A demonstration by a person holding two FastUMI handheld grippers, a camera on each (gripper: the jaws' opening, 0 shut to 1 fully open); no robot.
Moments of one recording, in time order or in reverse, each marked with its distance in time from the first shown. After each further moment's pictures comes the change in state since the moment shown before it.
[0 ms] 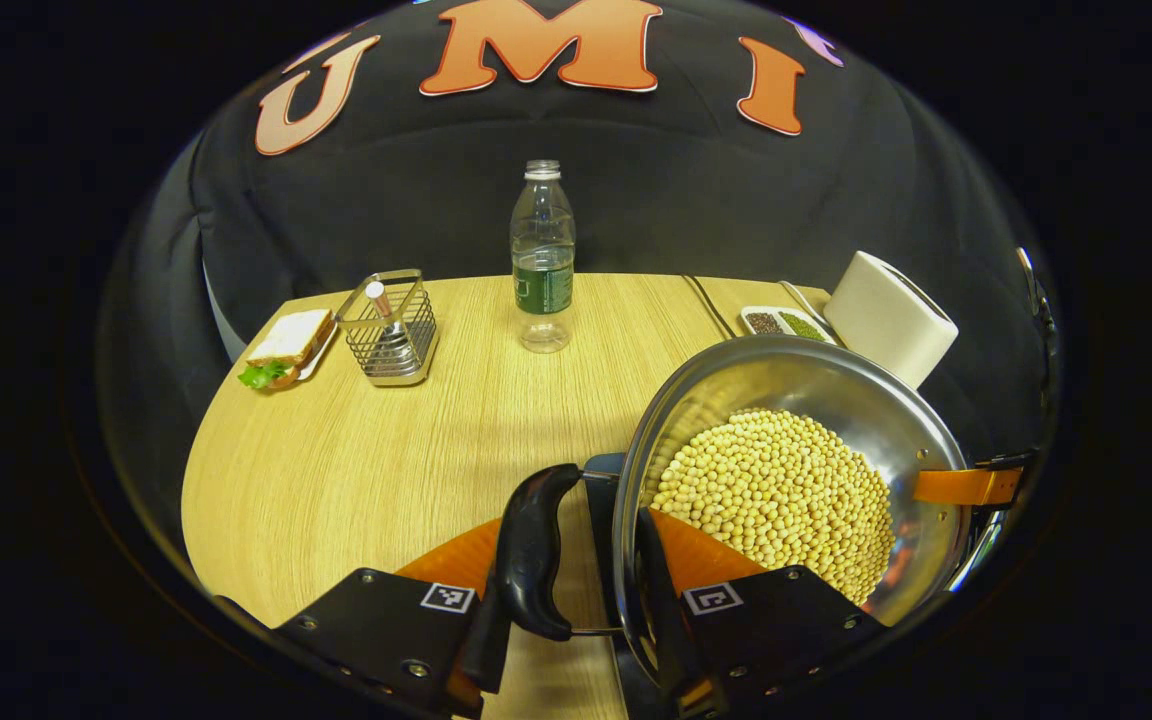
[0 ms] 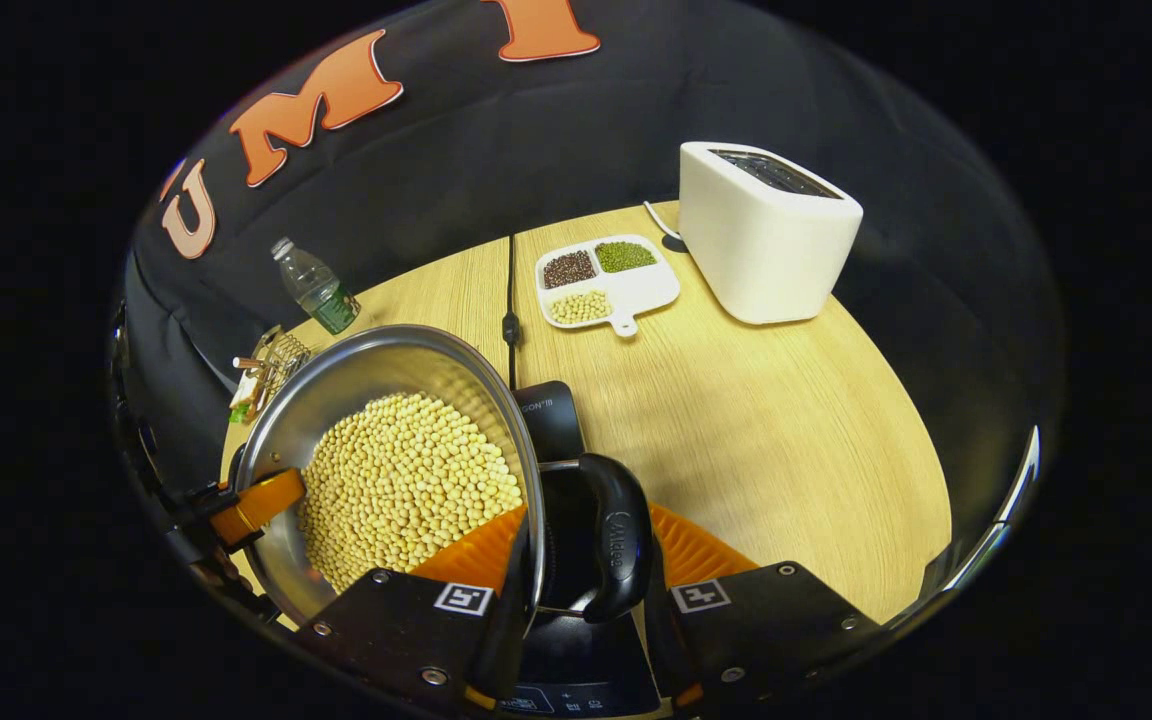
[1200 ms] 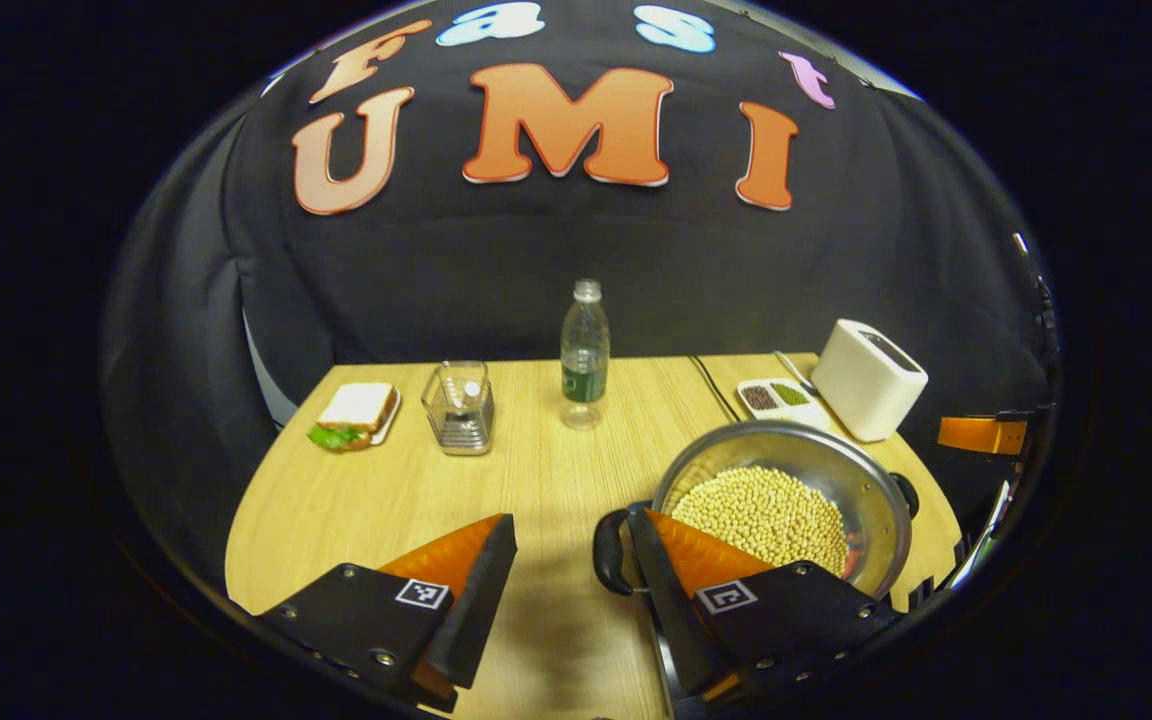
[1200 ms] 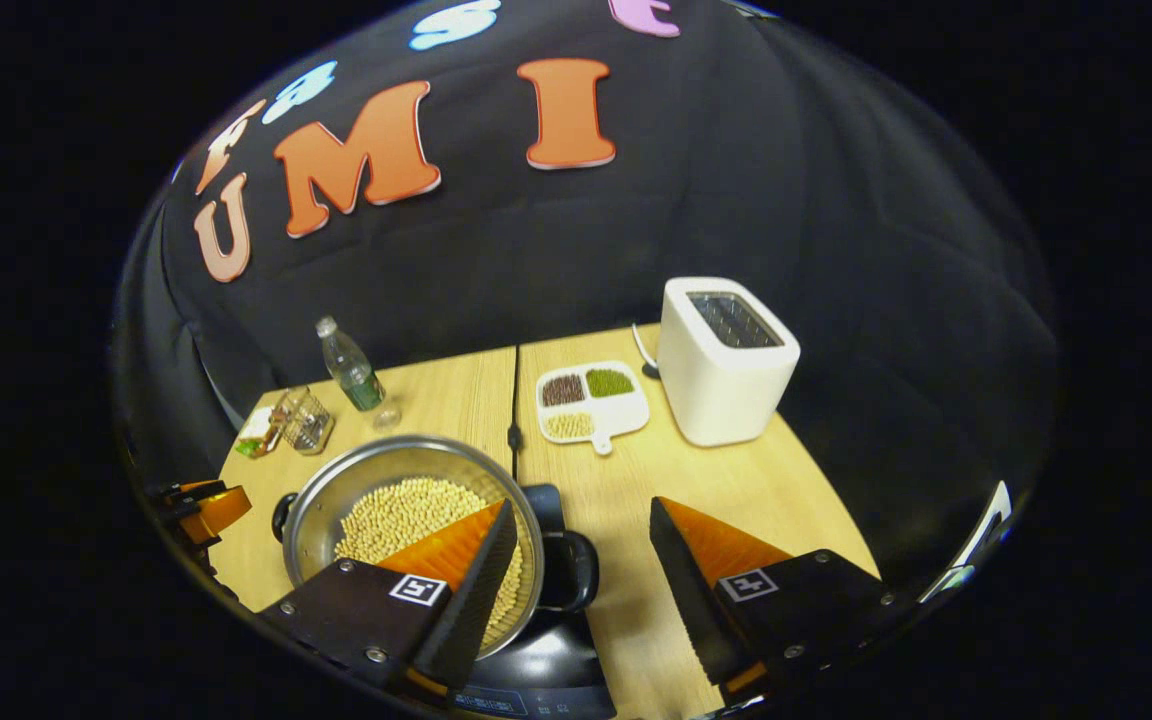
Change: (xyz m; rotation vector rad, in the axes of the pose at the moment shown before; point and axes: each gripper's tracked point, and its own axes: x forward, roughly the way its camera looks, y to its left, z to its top) left arm -0.109 0.047 0.080 0.002 -0.258 0.043; right arm -0.125 -0.006 0.099 -0.076 -0.387 -0.044
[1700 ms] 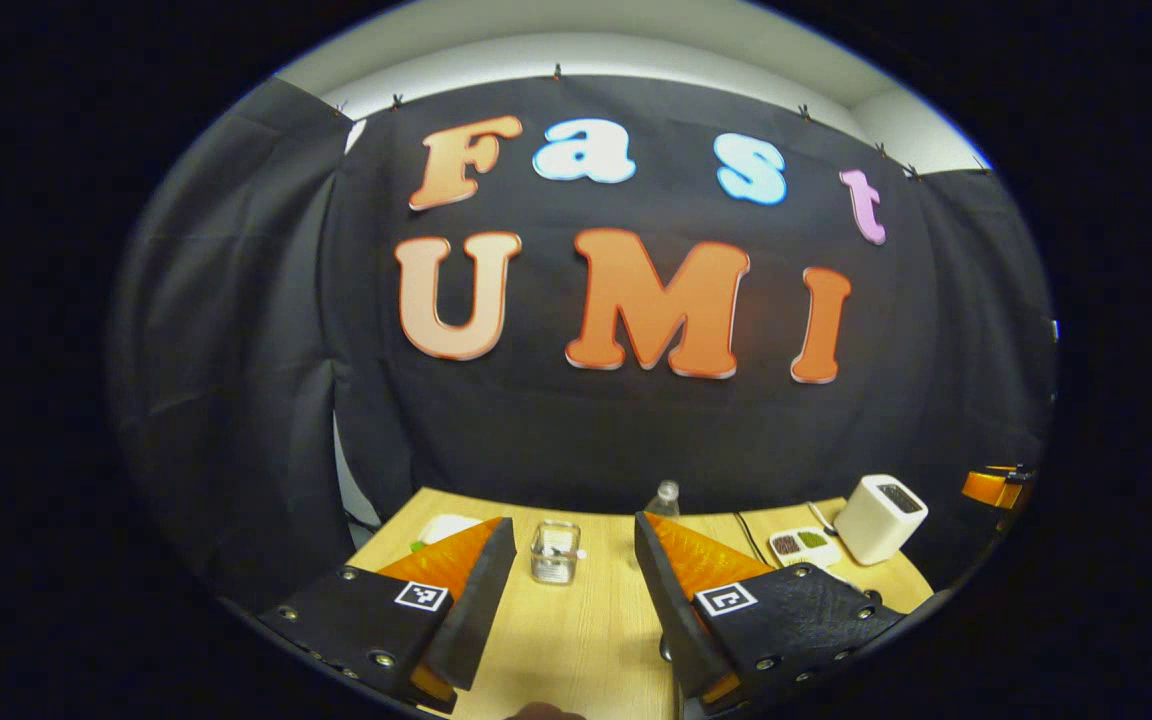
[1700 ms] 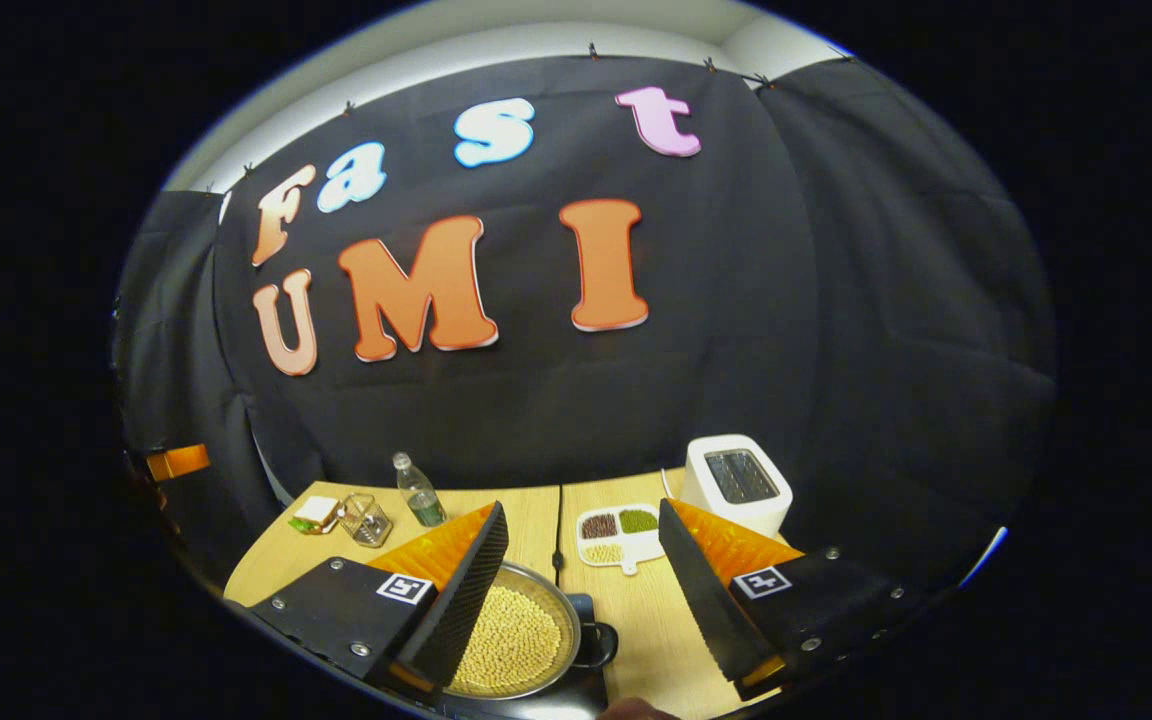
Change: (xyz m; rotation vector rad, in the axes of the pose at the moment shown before) left arm -0.110 0.092 0.176 -0.088 -0.417 0.155; right arm -0.088 0.015 0.124 -0.030 -0.399 0.120
